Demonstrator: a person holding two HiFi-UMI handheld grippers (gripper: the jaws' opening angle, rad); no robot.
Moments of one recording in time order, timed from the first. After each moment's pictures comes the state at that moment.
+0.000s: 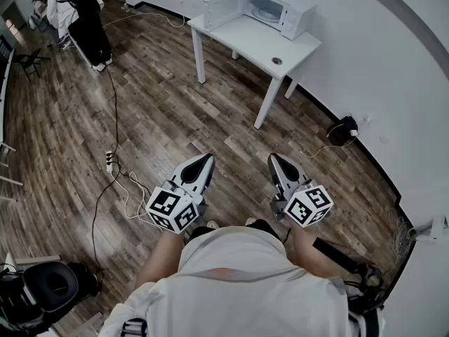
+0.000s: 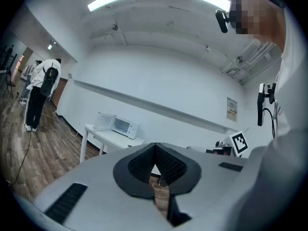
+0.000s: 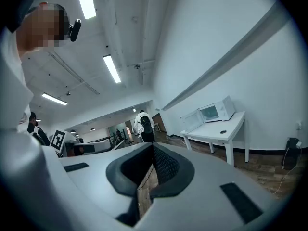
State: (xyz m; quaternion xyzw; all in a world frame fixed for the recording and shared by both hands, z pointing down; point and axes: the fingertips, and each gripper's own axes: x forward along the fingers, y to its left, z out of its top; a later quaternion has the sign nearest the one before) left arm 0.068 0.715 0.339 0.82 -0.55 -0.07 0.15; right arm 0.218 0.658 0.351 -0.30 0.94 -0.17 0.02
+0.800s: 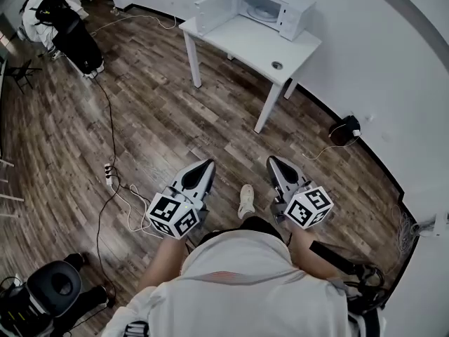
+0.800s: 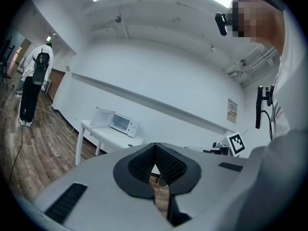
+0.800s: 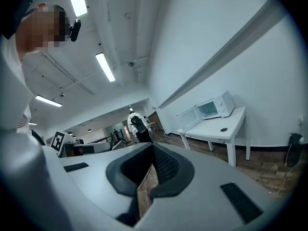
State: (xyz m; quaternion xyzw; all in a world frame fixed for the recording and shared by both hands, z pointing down) left arm 0.031 0.634 0.360 0.83 -0.53 -0.07 0.17; right arm 0.174 0.578 0.372 -0.30 0.93 -0.19 0.02
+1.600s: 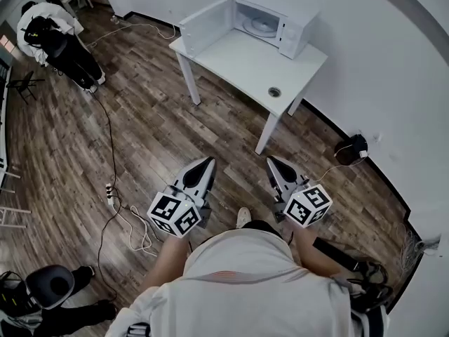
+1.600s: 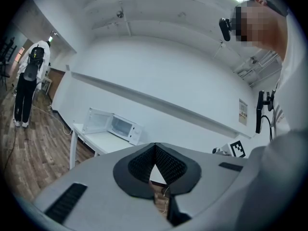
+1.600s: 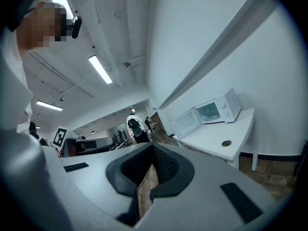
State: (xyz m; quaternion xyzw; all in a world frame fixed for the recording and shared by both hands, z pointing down) left arm 0.041 0.416 0.347 0.81 -0.55 -0.08 0.17; right arm 0.176 0.363 0.374 -0.27 0.94 -0.20 0.02
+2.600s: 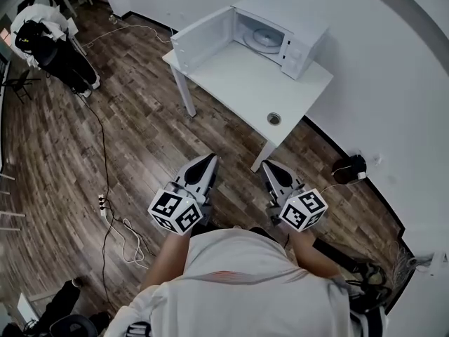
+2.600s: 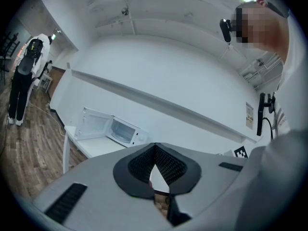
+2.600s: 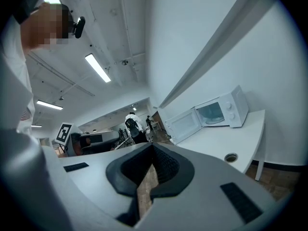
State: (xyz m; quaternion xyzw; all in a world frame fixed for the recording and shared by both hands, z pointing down) left arm 0.019 0.263 0.352 0.81 -0.55 -0.10 0.17; right arm 0.143 0.228 0.388 -0.26 0.95 -0.20 0.01
